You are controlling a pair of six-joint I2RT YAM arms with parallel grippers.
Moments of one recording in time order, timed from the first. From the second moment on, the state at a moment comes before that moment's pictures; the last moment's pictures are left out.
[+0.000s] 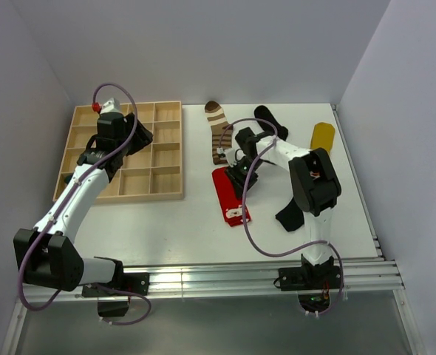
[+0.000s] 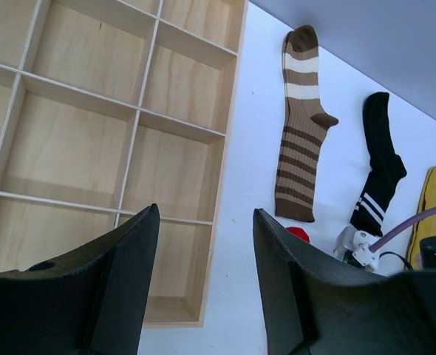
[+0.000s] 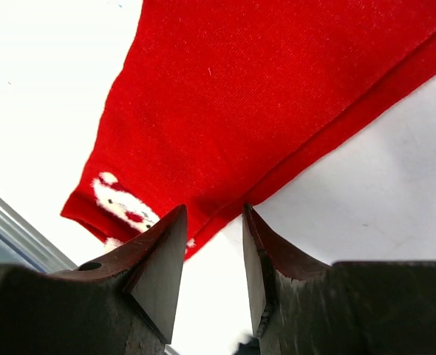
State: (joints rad) left arm -0.20 1.32 1.13 -0.30 -0.08 -0.64; right arm 0.42 2.03 1.45 -0.90 -0.44 -0.34
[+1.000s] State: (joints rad) left arm -0.66 1.60 1.01 -0.14 0.09 -0.69; right arm 0.40 1.85 1.16 -0.86 -0.25 -0.35
